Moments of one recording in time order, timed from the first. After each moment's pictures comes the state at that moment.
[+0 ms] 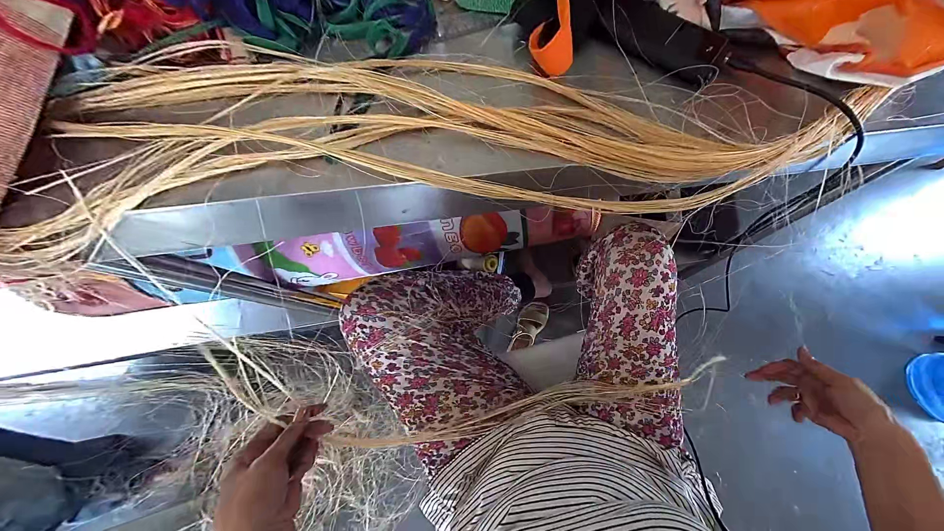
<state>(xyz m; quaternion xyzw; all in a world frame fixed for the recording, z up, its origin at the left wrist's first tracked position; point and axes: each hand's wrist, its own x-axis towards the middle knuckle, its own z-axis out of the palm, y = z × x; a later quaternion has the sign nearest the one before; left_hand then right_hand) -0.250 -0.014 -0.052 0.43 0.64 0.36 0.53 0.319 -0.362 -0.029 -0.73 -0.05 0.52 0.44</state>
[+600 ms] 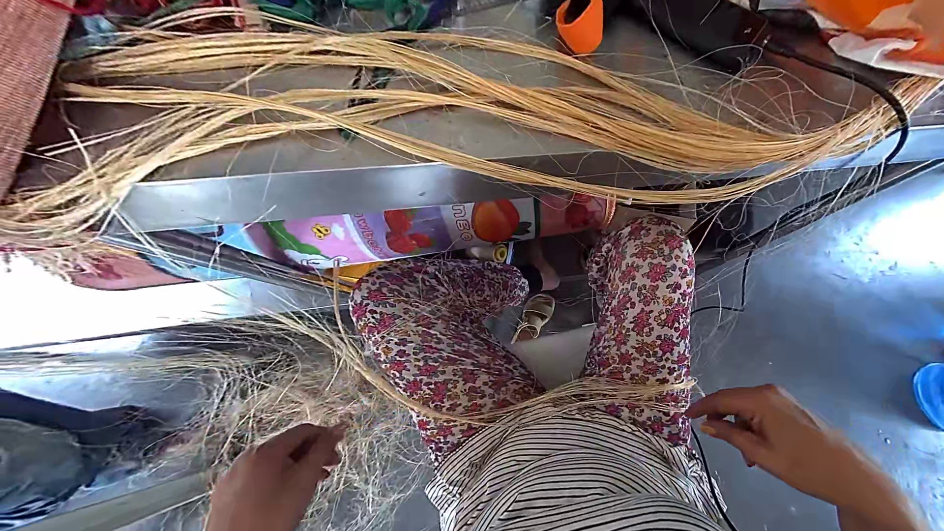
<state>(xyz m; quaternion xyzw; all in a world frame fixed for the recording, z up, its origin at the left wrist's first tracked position) -0.248 -0.043 0.002 0.71 0.64 0.03 0.30 0.203 -0.283 0.039 -0.73 -0.54 0.37 0.21</state>
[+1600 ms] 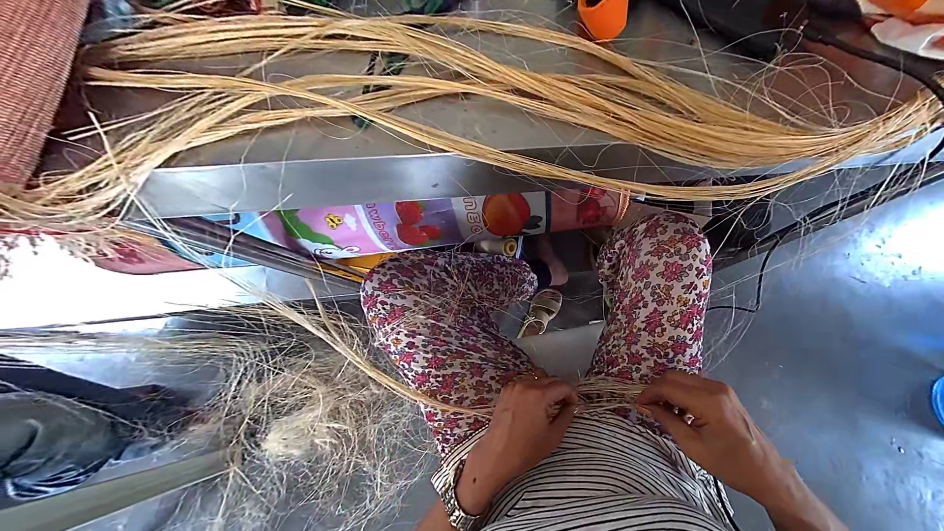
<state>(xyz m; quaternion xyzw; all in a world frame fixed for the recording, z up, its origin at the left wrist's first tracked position) -0.066 -0.106 -0.057 0.88 0.23 0.16 0.38 0.156 -0.246 -0.006 -0.68 -0.62 0.21 0.33</state>
